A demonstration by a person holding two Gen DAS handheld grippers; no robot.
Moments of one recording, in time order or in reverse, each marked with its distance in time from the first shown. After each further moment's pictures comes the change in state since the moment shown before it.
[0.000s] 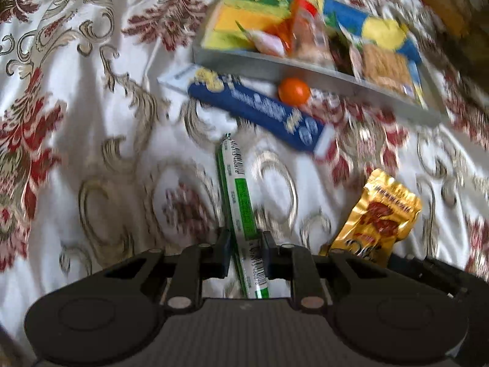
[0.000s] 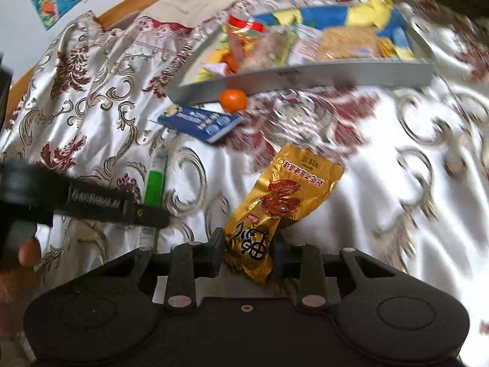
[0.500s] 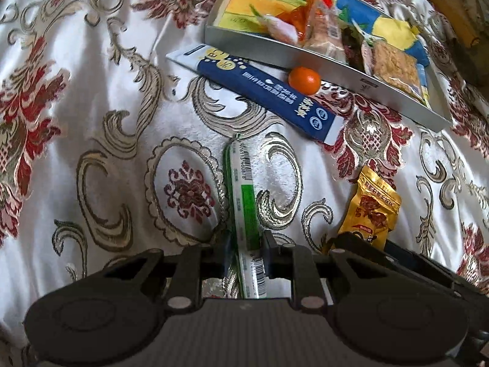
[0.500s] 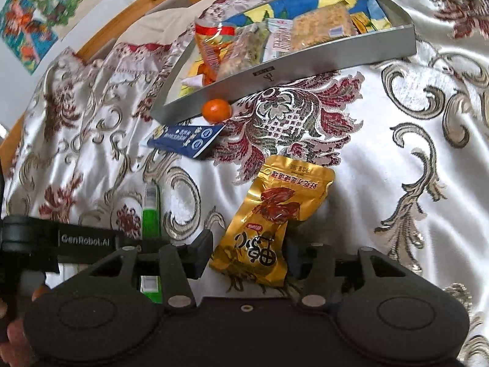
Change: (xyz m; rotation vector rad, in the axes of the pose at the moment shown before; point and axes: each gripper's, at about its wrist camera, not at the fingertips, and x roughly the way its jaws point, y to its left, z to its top) left arm 0.008 0.013 0.001 -0.087 0.045 -0.048; right arm 0.012 -0.016 0.007 0.177 -0.017 0.067
